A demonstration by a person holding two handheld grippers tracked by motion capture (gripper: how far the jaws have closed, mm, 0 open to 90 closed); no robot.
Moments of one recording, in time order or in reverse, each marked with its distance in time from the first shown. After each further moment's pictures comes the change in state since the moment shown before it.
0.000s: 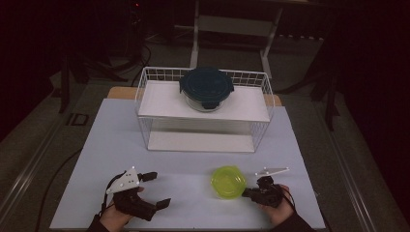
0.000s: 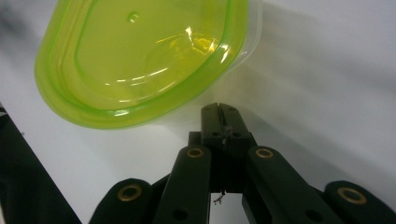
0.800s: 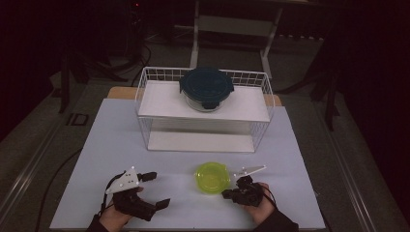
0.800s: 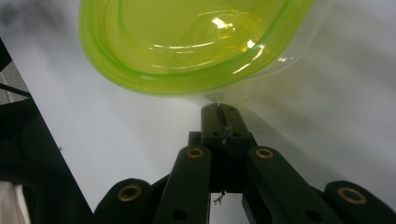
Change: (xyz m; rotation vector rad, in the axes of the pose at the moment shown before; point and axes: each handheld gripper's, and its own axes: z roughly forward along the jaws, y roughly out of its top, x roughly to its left) left arm 0.000 0.000 -0.001 0.000 0.001 0.008; right arm 0.035 0.020 0.034 0.044 0.083 -0.088
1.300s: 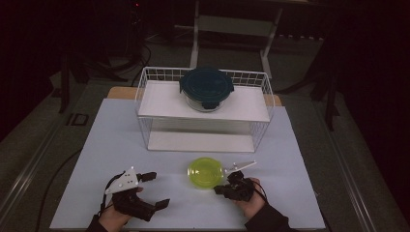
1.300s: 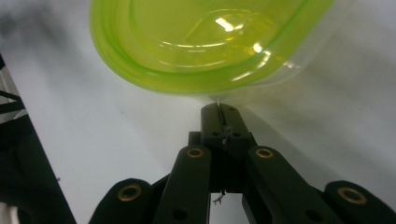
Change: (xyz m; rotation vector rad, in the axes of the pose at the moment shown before) left arm 0.000 0.000 -0.001 0.001 -0.001 0.000; right arm 0.005 0.018 0.015 -0.001 -0.001 -0.028
